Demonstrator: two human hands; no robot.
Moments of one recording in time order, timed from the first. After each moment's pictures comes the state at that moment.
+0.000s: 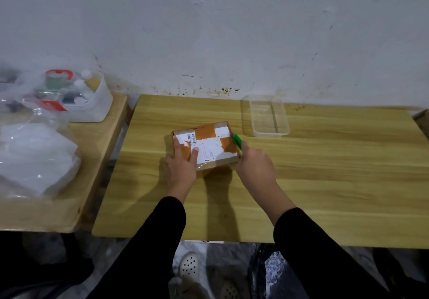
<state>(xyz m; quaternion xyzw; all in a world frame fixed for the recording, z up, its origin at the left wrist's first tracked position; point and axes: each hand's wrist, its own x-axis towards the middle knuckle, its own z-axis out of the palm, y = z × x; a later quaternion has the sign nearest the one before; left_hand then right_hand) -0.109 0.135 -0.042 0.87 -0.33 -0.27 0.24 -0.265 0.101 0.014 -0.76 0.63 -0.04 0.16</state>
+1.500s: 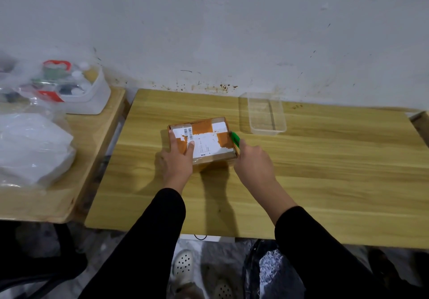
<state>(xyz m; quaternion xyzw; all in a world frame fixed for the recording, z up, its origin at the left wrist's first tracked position) -0.122 0.140 -0.027 0.87 -0.31 -0.29 0.25 -0.277 0.111 0.027 -0.77 0.62 -0.02 0.15</state>
